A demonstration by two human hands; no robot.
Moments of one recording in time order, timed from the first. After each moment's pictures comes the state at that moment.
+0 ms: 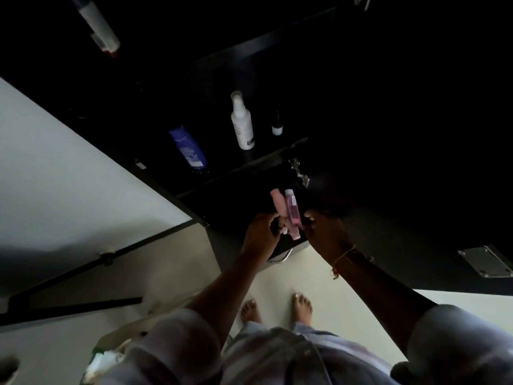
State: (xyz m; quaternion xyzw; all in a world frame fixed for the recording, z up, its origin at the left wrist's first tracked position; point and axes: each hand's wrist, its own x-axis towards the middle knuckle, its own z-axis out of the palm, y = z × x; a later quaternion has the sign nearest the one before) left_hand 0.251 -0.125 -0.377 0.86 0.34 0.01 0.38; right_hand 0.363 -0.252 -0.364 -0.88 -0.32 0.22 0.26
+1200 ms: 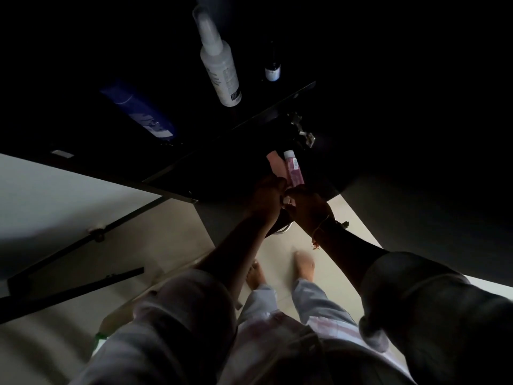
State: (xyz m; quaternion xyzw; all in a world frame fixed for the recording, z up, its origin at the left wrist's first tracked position) left_hand 0.292 -0.097 -0.468 0.92 0.26 -0.06 0.29; right_hand 0.358 -0.216 -0.481 -0.88 -0.39 0.20 0.20
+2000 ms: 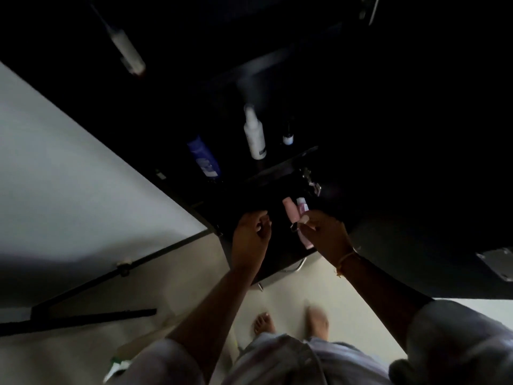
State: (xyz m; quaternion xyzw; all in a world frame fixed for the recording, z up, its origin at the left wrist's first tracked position) left_hand 0.215 -0.098 -0.349 0.84 0.35 0.21 0.36; right_hand 0.351 -0.229 -0.358 -0.83 -0.28 0.24 0.42
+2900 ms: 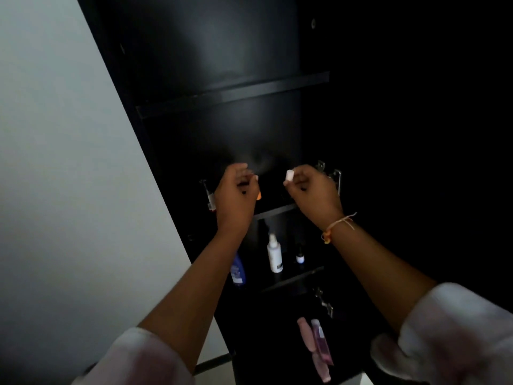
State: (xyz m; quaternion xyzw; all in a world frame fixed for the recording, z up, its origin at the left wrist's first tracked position) left_hand 0.281 -0.030 -0.034 0.72 0.20 0.55 0.37; right_hand 0.412 -0.128 -0.044 -0.71 -0.40 -0.05 0.58
